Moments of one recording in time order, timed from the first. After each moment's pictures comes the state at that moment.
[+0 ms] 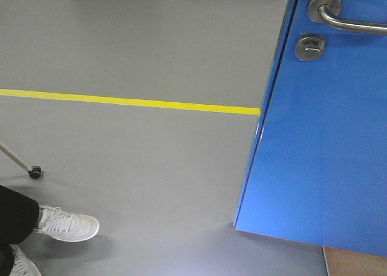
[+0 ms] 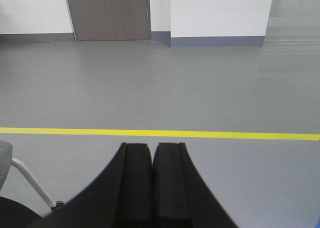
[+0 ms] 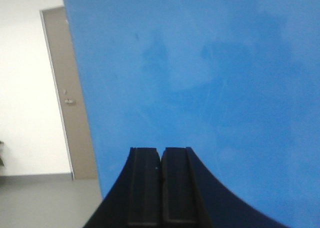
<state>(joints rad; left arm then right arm) 0.00 -0.01 0.03 0.07 0.28 -0.02 0.06 1.19 -1.22 -0.03 -0.09 0.15</state>
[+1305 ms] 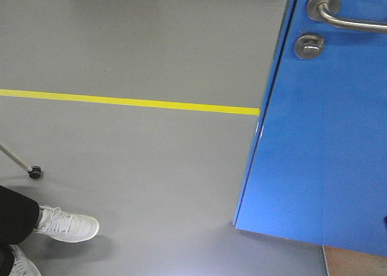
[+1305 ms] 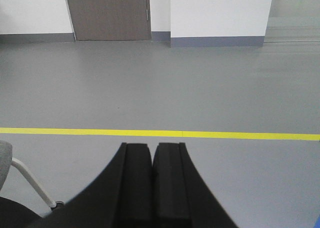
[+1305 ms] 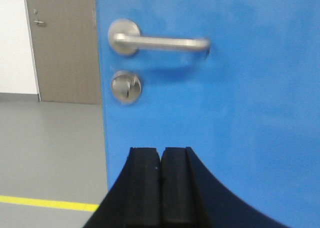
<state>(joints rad) 0.00 -0.01 0.03 0.07 0.28 -0.02 0.01 0.10 -0.05 -0.08 0.03 0.05</state>
